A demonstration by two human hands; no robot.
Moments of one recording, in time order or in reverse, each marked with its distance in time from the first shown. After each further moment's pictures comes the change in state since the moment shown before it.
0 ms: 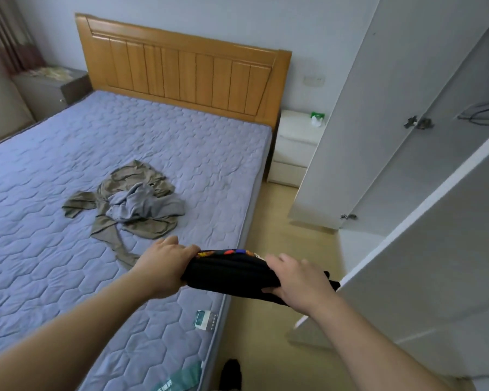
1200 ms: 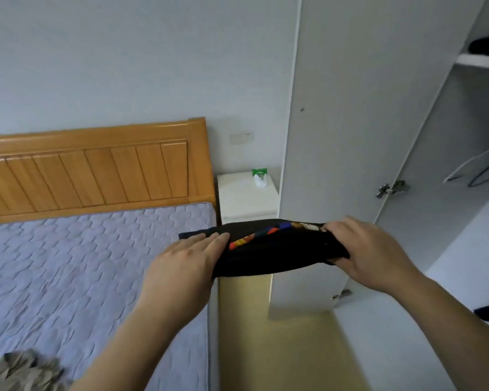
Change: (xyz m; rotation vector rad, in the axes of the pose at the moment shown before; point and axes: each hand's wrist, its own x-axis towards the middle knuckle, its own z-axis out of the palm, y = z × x) left_hand 0.571 0.023 -0.293 0.020 0.532 0.270; right_hand 0.352 0.477 -0.211 -0.072 0.574 0.245
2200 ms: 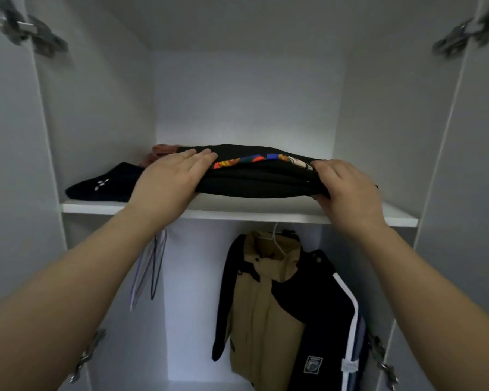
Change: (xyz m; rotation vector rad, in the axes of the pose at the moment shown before) left_hand 0.461 0.400 -0.132 -0.637 0.864 1.262; right_hand -0.151 0.167 -0.347 -1.168 0.468 0.914
